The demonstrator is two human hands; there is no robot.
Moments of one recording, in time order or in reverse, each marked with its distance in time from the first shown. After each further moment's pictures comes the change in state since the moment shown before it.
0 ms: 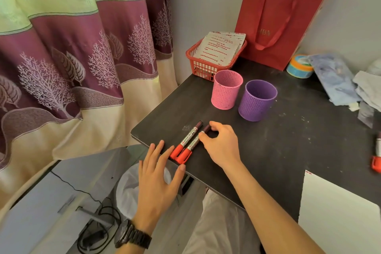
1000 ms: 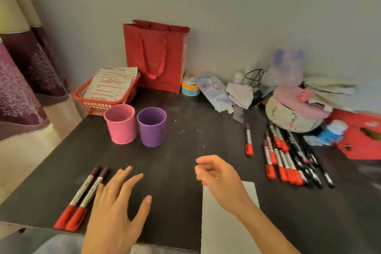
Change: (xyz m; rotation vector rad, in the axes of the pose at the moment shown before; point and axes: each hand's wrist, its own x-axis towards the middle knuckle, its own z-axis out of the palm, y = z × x) left_hand 0.018 0.124 0.039 0.111 -0.225 0.405; right_hand -0.089 0.104 -0.184 0.303 0.181 0.063
